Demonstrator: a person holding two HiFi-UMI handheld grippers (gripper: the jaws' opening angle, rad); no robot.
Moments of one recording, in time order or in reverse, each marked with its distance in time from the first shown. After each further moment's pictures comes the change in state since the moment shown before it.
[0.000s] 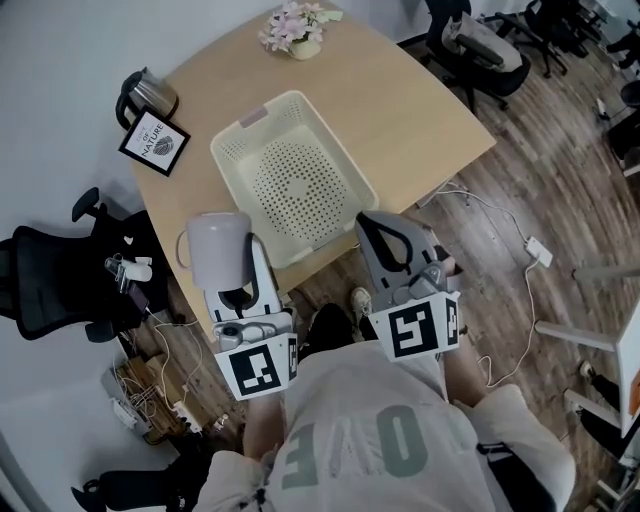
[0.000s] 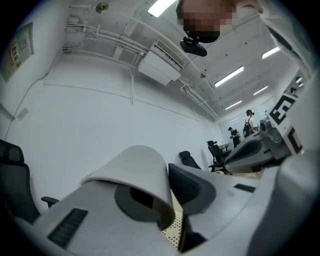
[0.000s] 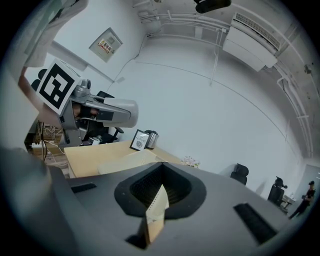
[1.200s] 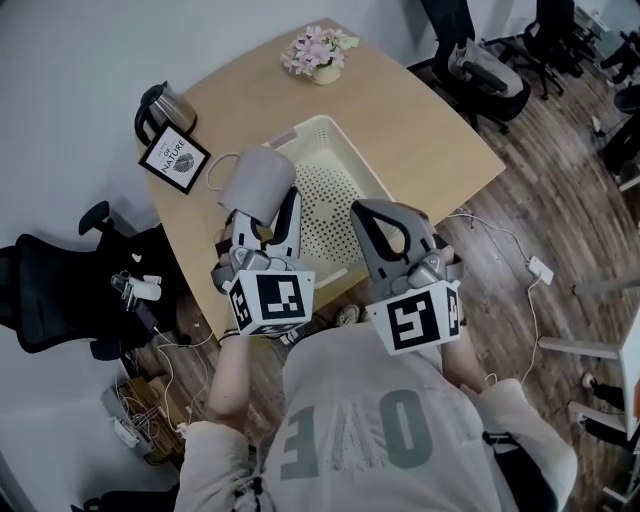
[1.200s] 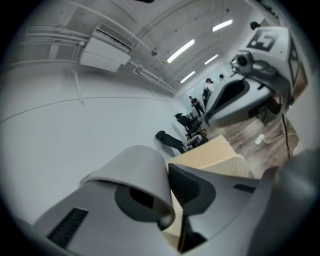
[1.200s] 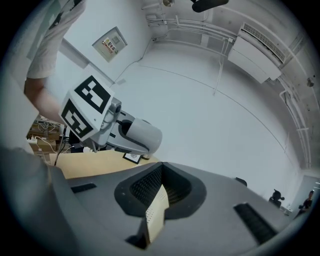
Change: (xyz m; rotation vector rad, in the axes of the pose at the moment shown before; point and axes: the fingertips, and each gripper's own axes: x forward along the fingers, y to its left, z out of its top) left arm 0.096 0.020 -0.026 0.516 0.177 -0.341; right arm 0.057 0.005 0.073 -0.064 -0.077 -0.048
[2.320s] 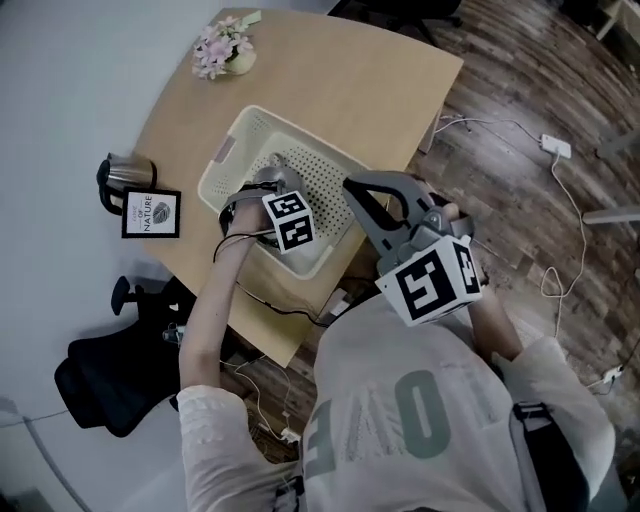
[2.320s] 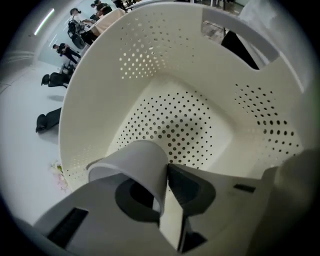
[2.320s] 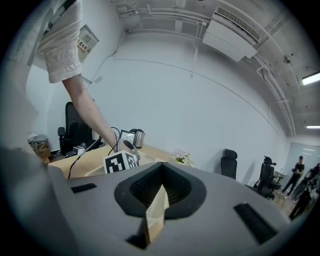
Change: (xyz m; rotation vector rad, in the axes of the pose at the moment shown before) left arm 0.102 -0.148 -0.222 0.969 0.728 -0.943; right arm -0.037 -0.017 -0.074 0.232 0.137 -0.099
